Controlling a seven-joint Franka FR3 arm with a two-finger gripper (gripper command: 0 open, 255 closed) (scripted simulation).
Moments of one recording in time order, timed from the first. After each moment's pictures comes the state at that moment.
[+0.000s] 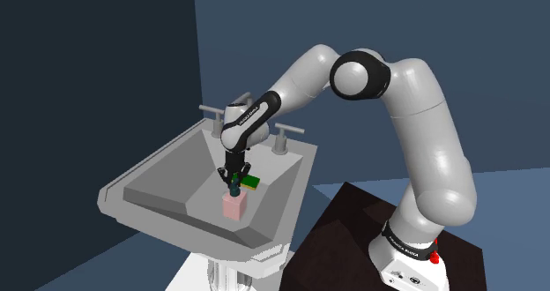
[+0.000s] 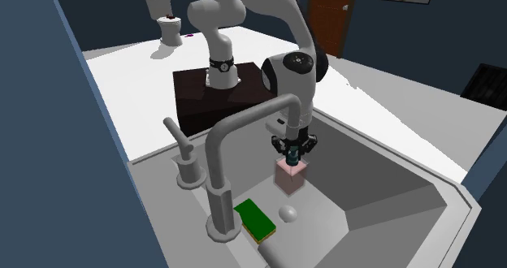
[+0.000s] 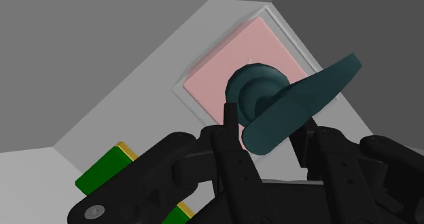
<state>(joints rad) 0.05 0.66 0.08 -1.86 0.14 2.43 0.39</state>
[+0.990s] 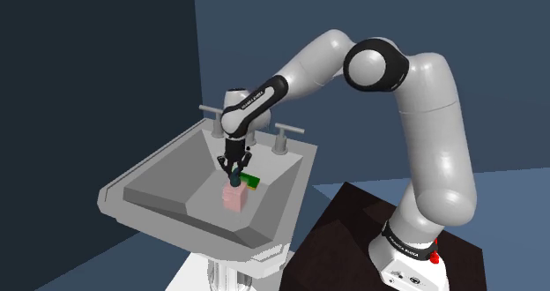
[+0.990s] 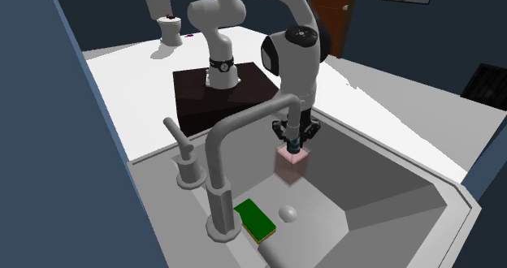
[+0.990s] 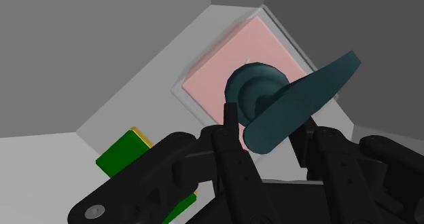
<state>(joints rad) 0.05 0.55 0.08 -1.88 0.14 2.34 0.40</state>
